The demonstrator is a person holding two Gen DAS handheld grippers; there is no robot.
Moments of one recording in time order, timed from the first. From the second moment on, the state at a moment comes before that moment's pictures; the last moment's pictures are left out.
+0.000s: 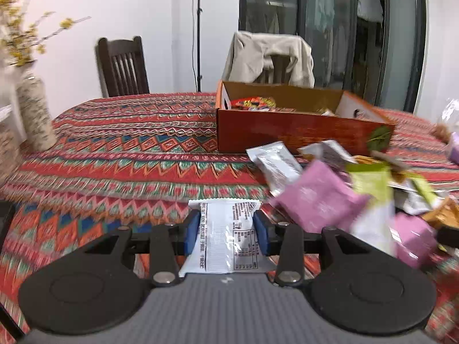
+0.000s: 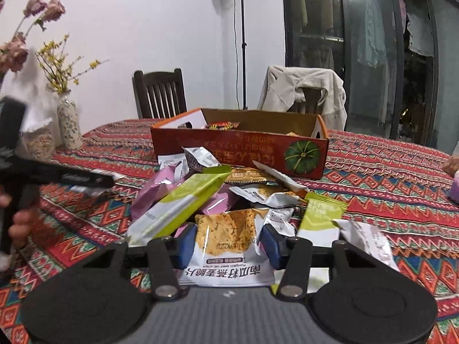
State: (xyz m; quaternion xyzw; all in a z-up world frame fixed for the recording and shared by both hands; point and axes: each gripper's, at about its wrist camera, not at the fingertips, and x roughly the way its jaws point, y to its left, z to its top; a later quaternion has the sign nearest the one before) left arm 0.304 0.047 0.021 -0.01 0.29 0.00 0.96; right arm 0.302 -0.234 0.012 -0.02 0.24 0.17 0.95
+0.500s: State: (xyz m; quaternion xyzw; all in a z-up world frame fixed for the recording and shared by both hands) left arm 0.257 0.013 0.048 -0.02 0.26 -0.04 0.96; right arm 0.262 -0.268 0.020 0.01 0.23 0.16 0.96
